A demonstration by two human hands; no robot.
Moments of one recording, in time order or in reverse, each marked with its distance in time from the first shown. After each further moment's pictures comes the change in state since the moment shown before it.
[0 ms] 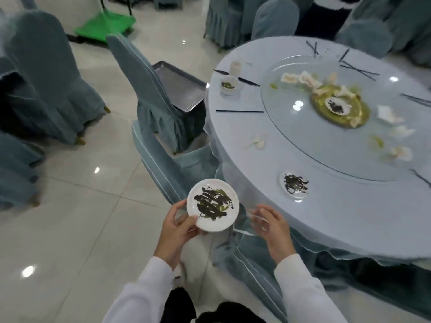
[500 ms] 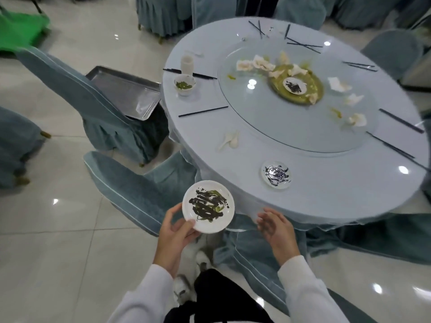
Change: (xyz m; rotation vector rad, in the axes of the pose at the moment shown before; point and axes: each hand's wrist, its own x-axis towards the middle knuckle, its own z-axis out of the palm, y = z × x) left_hand 0.087 0.031 0.005 0.040 -0.181 -0.095; right_hand 0.026 0.008 0.000 0.301 0.330 0.009
